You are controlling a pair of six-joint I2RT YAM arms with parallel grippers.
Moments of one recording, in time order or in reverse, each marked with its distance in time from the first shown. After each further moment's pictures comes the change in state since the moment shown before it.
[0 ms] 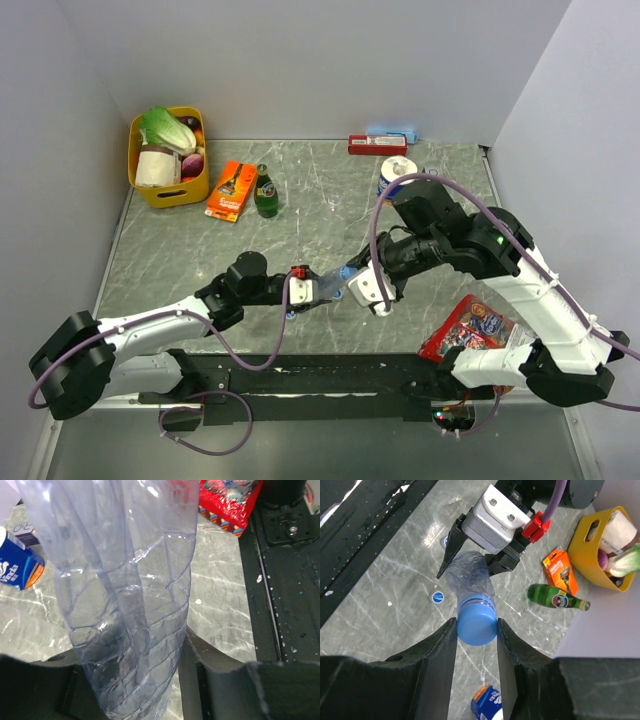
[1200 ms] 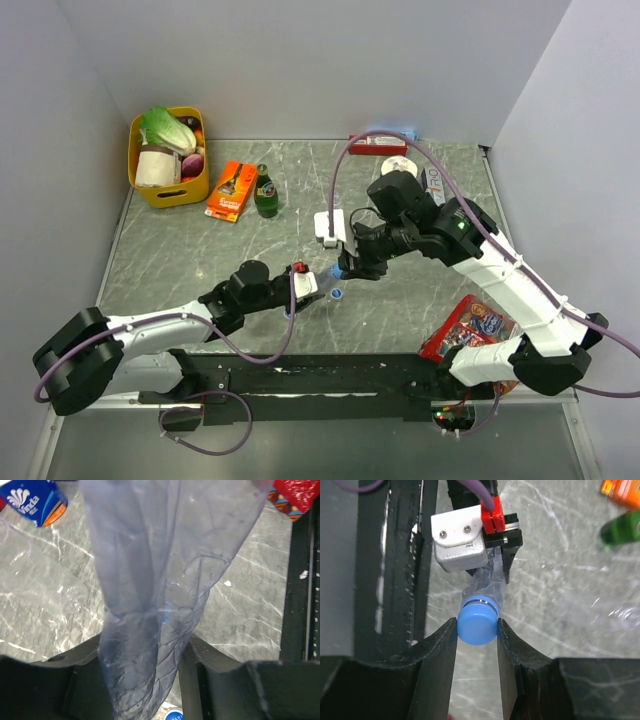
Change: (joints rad) left arm -0.021 0.019 -0.073 0.065 -0.270 -0.115; right arm -0.017 0.090 -0.051 0.150 0.076 0.708
